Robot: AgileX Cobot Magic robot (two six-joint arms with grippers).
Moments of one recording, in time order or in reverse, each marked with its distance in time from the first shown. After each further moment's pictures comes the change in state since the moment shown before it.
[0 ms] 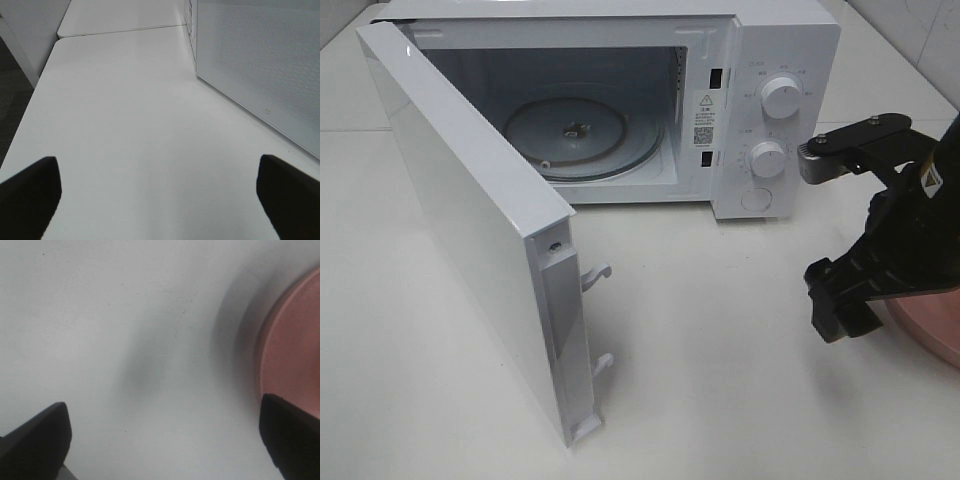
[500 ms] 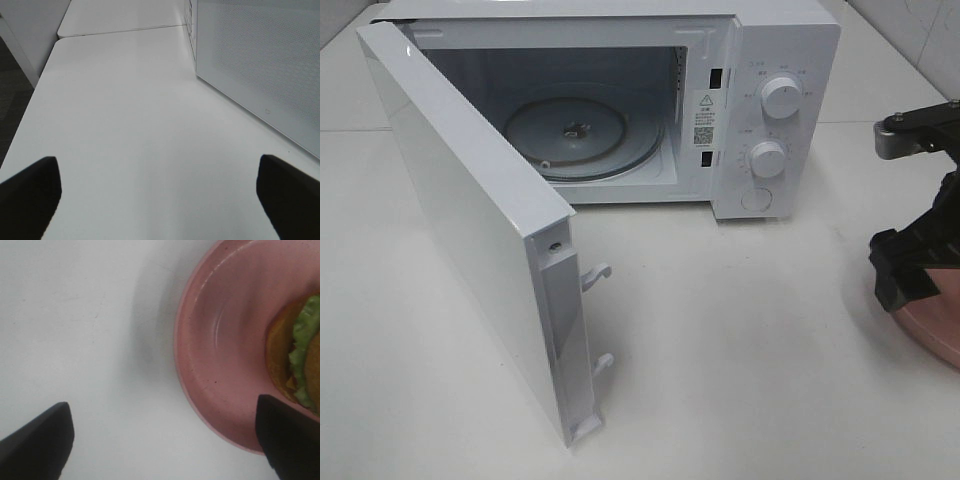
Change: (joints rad) left arm 0.000 0.000 0.000 0.000 0.000 0.000; right arm -0.217 0.000 0.000 -0.042 -0.012 -0.004
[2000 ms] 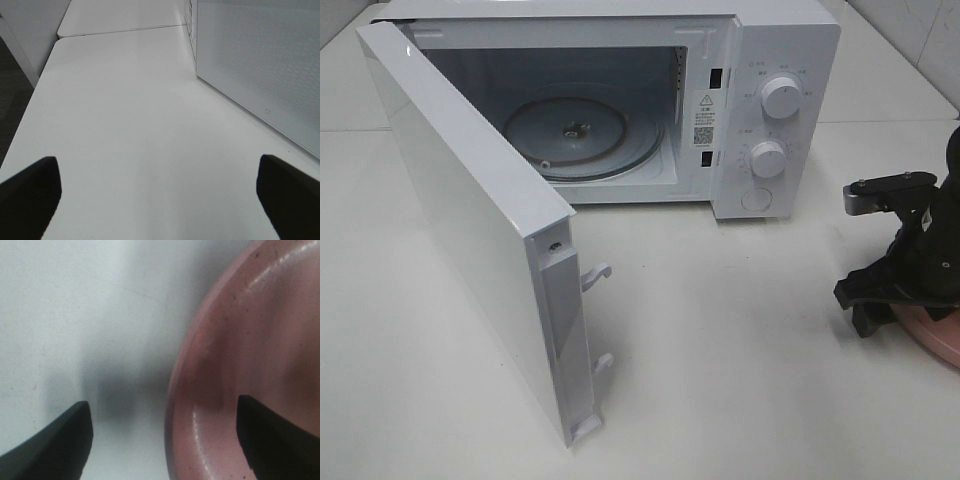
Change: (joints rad) left arm 0.000 0.000 0.000 0.000 0.000 0.000; right arm -0.112 0.365 -0.001 0.001 -0.311 -0.006
